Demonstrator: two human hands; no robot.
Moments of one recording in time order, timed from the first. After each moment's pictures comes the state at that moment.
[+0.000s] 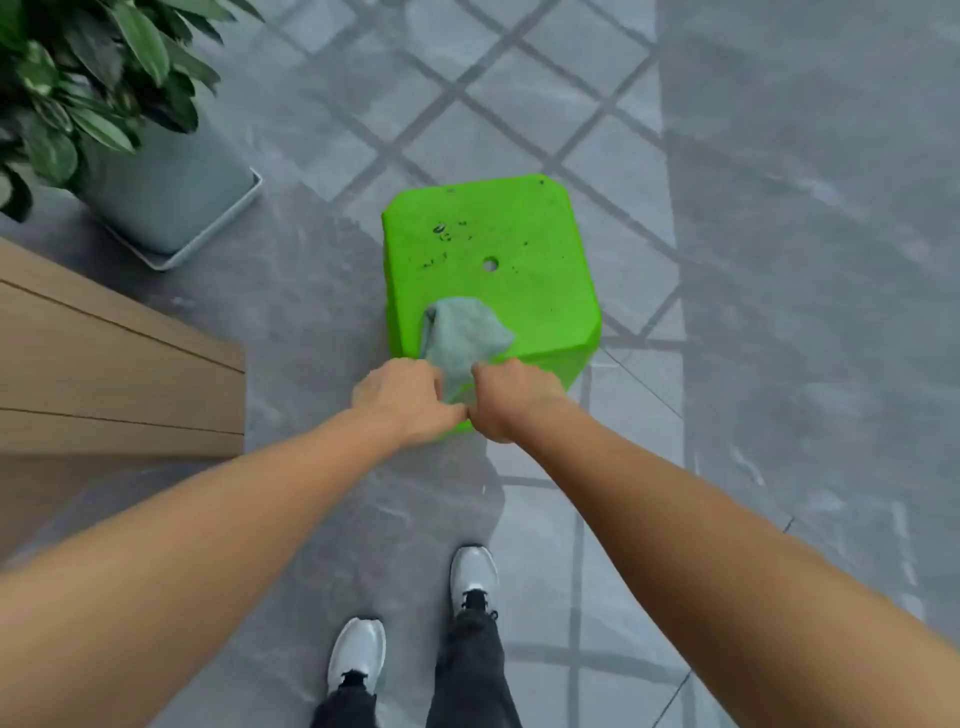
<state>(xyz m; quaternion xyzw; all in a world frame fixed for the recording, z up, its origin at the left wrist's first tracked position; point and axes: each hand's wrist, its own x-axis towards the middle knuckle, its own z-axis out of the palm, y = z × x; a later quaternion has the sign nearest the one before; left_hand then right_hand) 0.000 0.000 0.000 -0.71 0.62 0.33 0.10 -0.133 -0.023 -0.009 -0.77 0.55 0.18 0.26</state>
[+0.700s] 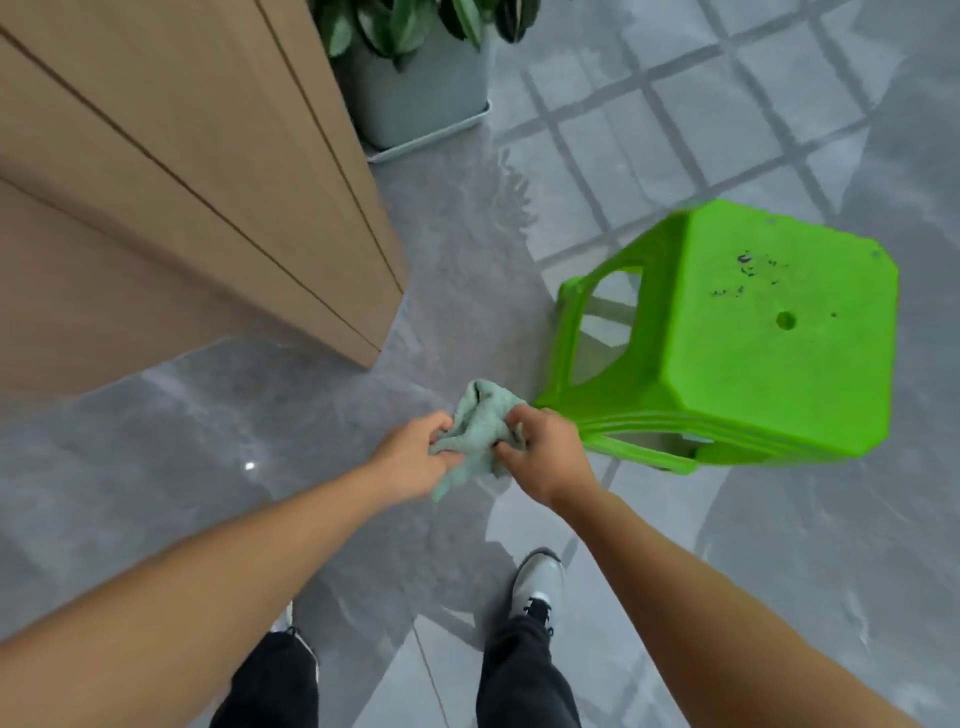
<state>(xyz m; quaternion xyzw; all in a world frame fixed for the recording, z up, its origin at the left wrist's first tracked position) 0.223 0.158 -0.090 -0.76 0.28 0.57 -0.15 0.065 0.065 -0.080 -0.76 0.49 0.07 0.41</state>
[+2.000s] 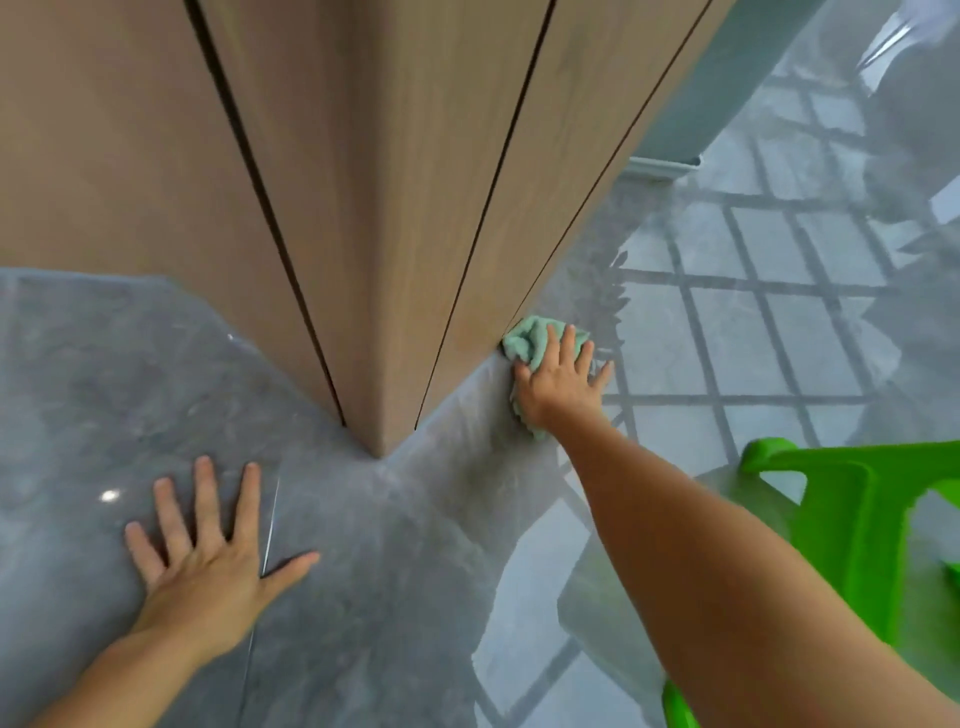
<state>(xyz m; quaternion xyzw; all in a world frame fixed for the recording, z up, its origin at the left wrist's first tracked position) 0.390 0.269 -0.572 -0.93 0.19 0.32 0.00 0.336 -0.113 -0.574 -0.88 0.43 0.16 0.11</state>
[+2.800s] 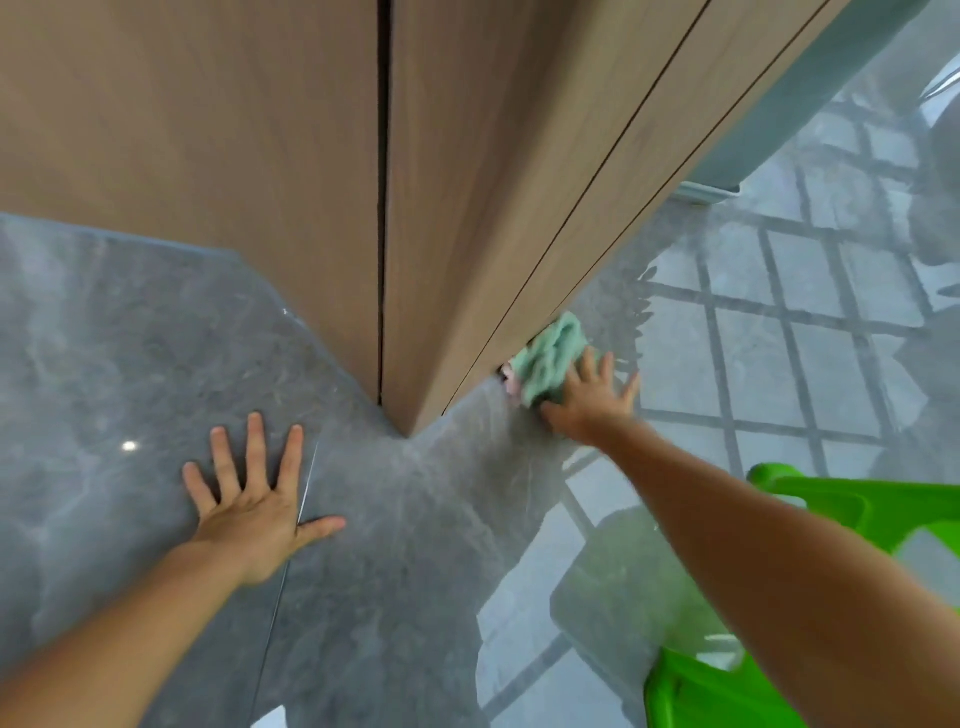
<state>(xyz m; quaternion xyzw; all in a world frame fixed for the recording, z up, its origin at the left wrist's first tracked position) 0.405 0.260 -0.546 -0.88 0.17 0.43 0.02 0.322 -0.117 -0.537 -0.90 0.31 0.32 0.03</state>
